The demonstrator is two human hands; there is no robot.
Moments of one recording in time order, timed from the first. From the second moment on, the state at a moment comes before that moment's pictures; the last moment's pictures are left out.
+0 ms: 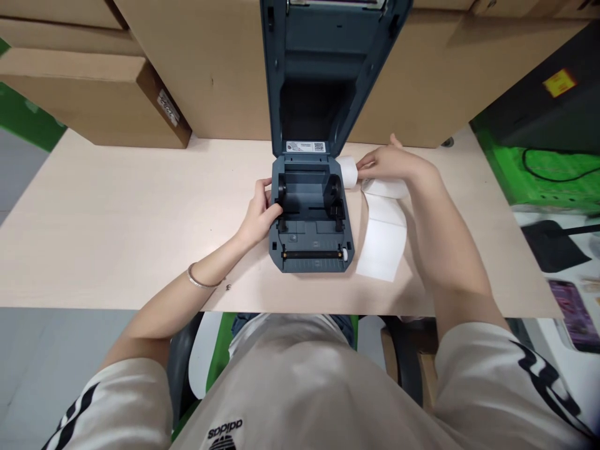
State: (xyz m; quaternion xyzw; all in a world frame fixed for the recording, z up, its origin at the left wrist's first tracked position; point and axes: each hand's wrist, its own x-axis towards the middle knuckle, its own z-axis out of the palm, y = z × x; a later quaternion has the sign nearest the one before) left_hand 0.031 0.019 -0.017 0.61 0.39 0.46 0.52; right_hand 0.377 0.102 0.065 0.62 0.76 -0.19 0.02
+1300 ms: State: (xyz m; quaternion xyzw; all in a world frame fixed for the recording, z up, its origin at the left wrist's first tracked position) left_hand 0.033 0.018 -0.019 0.60 0.40 0.46 0.52; right_hand 0.283 0.037 0.087 0.47 0.87 -0.08 -0.16
